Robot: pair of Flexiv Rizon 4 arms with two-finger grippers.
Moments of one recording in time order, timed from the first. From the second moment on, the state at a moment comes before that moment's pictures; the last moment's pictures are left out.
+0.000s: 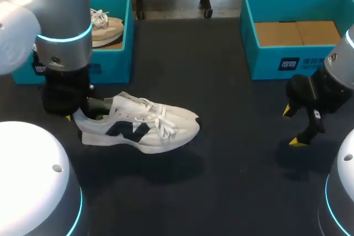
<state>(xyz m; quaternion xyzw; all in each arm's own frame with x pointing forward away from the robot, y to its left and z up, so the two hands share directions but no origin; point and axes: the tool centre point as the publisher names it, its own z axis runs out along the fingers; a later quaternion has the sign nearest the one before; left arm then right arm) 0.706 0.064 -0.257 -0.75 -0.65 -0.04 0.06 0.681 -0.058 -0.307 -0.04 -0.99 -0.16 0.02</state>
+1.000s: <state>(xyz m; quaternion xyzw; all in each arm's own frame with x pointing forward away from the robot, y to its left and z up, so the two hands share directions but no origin) 0.704 0.048 -0.266 -0.74 -0.66 -0.03 0.07 0.681 -0.058 -0.307 -0.04 -0.99 -0.16 0.02</state>
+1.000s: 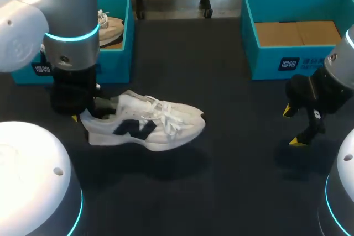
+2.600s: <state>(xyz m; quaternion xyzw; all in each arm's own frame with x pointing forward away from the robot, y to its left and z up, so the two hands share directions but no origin) 0.694 -0.081 -0.382 -0.74 -0.66 -0.07 0.08 0.681 -0.058 -0.307 -0.04 -0.99 -0.16 0.02</state>
